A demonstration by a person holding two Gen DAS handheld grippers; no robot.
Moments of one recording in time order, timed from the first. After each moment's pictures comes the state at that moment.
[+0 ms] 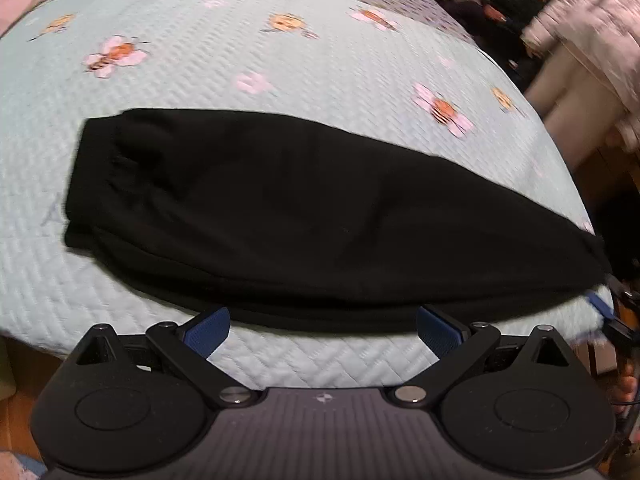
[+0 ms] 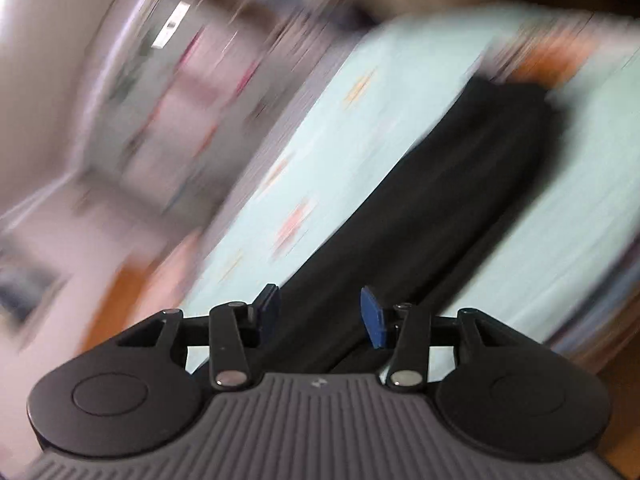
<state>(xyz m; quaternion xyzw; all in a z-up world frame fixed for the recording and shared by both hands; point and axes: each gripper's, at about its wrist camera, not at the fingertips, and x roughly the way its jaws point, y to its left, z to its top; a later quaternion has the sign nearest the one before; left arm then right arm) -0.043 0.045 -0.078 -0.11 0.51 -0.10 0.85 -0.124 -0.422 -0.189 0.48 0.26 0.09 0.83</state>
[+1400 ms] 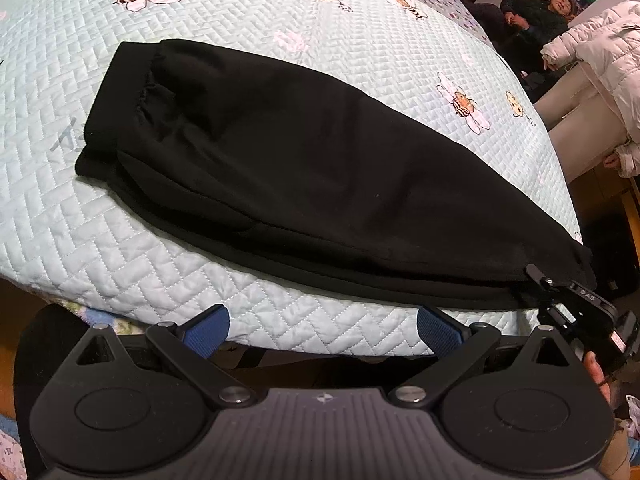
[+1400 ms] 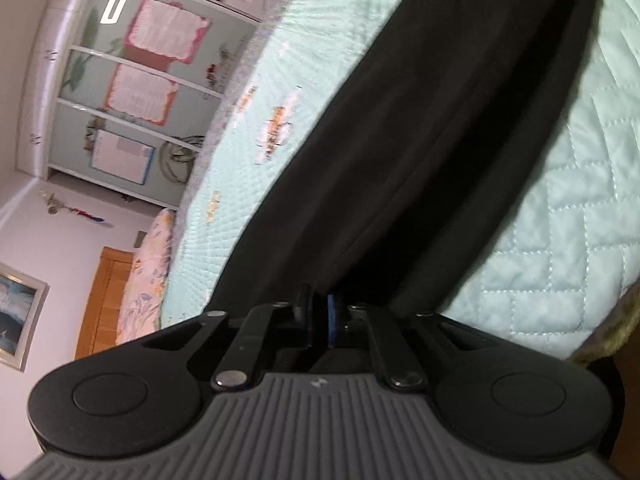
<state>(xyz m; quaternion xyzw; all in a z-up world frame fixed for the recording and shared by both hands) -0.054 0.089 -0.106 -0.19 0.54 -0.09 0.81 -0.077 -0.334 -0.236 0.52 0.30 0.02 0.80</state>
